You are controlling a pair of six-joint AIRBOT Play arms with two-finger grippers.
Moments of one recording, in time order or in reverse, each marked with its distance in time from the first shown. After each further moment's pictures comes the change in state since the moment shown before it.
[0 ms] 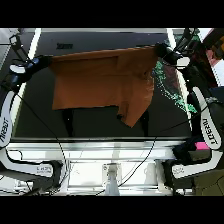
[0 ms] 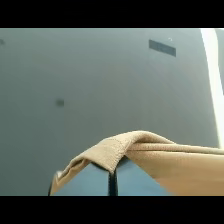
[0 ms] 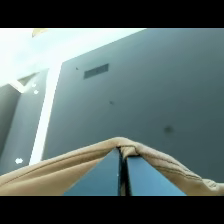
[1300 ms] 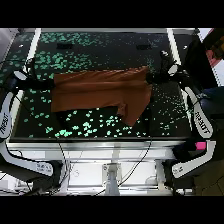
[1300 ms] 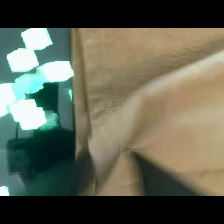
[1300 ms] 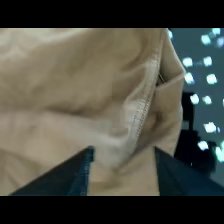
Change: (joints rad) left arm 0.091 -0.082 0.000 0.425 -0.484 -0.253; right arm -0.007 -0.119 -0.008 -0.285 0.528 0.006
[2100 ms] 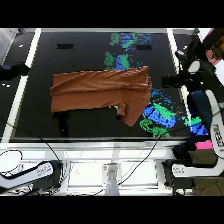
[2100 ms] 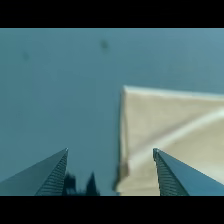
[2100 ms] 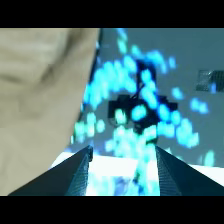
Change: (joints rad) left arm 0.175 0.422 0.000 0.016 -0.026 0.003; right arm -0.128 0.288 -0.137 -0.148 0.298 -0.019
